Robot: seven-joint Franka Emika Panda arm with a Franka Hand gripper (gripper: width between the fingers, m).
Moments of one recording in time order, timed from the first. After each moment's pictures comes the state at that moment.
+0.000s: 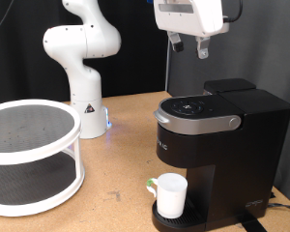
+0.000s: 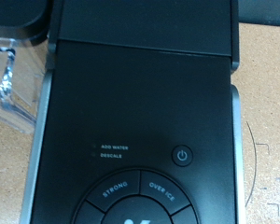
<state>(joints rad) 0.01 -0.26 0.14 -2.14 0.26 2.02 -0.76</state>
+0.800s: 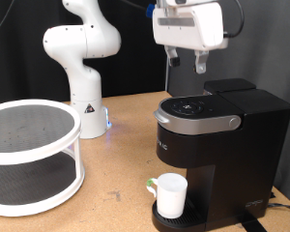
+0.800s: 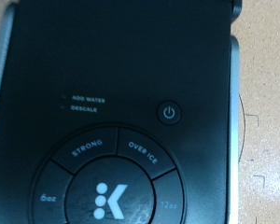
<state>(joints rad) 0.01 -0.24 0.16 -2.18 0.15 2.13 -0.74</state>
